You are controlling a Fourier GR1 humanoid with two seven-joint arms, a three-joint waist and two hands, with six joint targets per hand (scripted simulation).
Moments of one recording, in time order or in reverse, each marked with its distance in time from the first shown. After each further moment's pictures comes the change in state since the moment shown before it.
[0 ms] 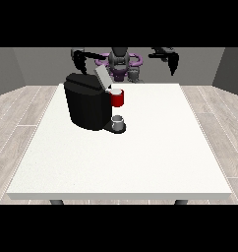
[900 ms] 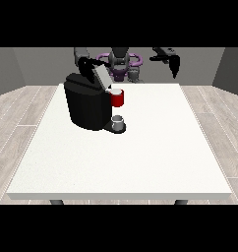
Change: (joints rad) left arm 0.063 0.043 -0.031 -0.165 0.044 0.062 0.029; right arm -0.200 0.012 0.009 0.152 0.066 0.001 -0.056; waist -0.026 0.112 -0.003
